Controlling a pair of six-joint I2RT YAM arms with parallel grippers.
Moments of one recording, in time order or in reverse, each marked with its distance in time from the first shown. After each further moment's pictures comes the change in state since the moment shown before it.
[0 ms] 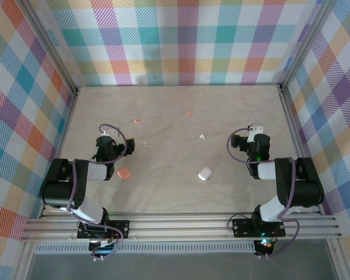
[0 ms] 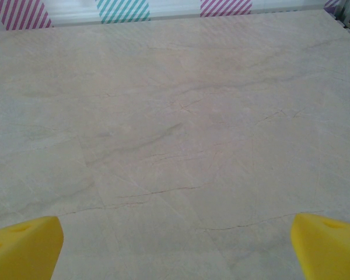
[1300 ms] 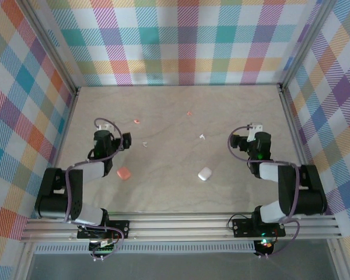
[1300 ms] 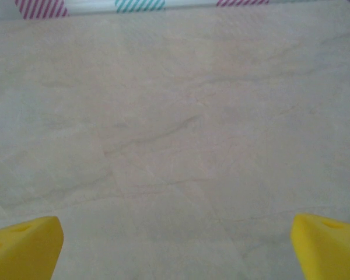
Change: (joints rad) left arm 0.000 -0.150 0.113 -0.269 -0.100 -0.057; right arm 0.001 -0.133 0.058 -0.243 -0.035 0.011
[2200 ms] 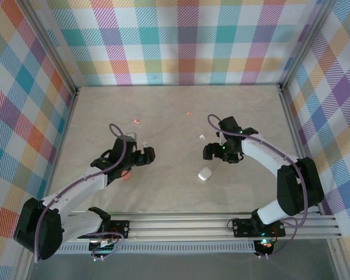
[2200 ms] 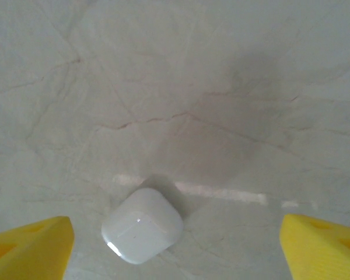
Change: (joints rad) left arm -0.467 -0.299 0.102 -0.716 0.037 -0.456; right arm 0.395 0.087 0.534 -1.280 -0.195 0.358
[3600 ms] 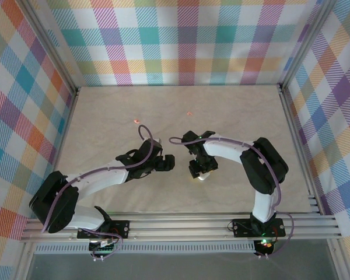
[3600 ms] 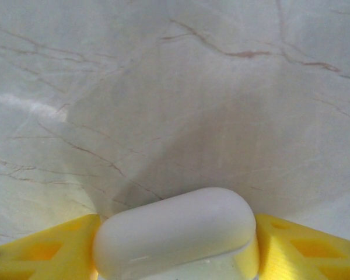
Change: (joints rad) left arm -0.219 0.230 0.095 0.071 -0.048 -0.027; right arm 0.325 0.348 0.210 -0.187 0.261 -0.073
